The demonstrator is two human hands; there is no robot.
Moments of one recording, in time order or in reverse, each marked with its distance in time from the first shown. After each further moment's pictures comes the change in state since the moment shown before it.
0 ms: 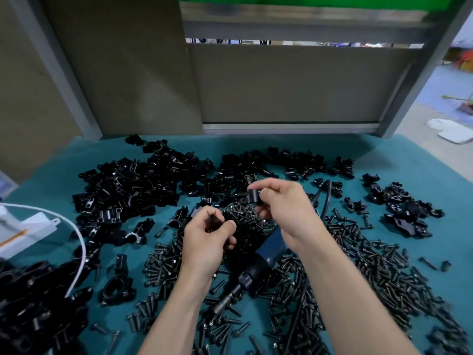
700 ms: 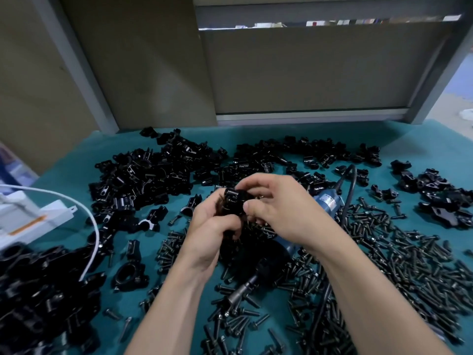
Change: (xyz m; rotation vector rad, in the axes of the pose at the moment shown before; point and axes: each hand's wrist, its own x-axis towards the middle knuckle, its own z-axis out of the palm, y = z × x) left_hand 0.004 0.006 -0.017 -0.156 -0.324 0.051; right_hand -0.020 0.002 0.012 -0.390 -0.294 -0.242
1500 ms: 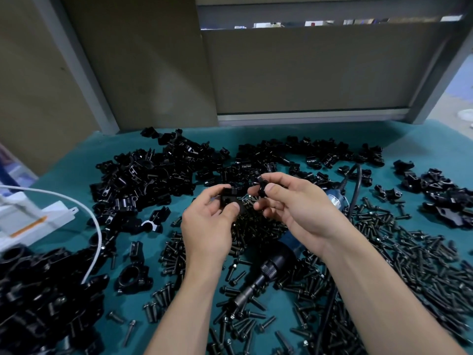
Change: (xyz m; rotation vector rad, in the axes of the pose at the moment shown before) left_hand 0.003 -0.010 0.005 0.246 0.508 0.083; right_hand 0.007 0.027 0.003 0.748 0.066 0.175
